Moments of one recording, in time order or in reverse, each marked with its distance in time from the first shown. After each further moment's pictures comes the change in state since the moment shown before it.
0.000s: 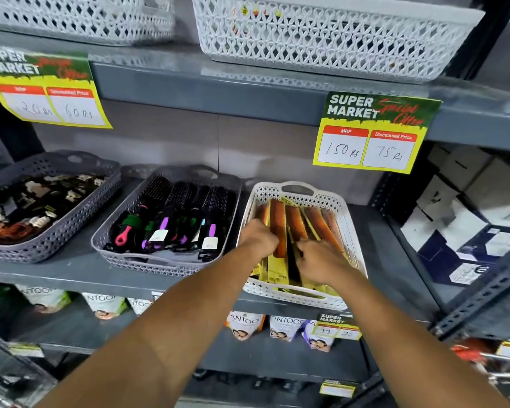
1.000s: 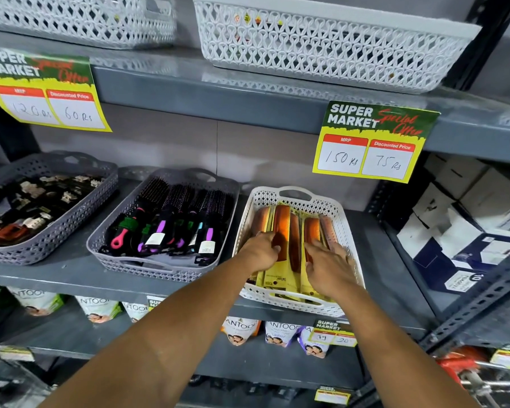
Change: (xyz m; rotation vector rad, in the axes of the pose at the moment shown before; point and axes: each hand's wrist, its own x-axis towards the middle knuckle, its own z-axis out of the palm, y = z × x) left_hand -0.003 -0.012 0.002 0.190 -0.231 0.282; right_hand 0.006 0.028 0.028 0.099 0.156 0.086
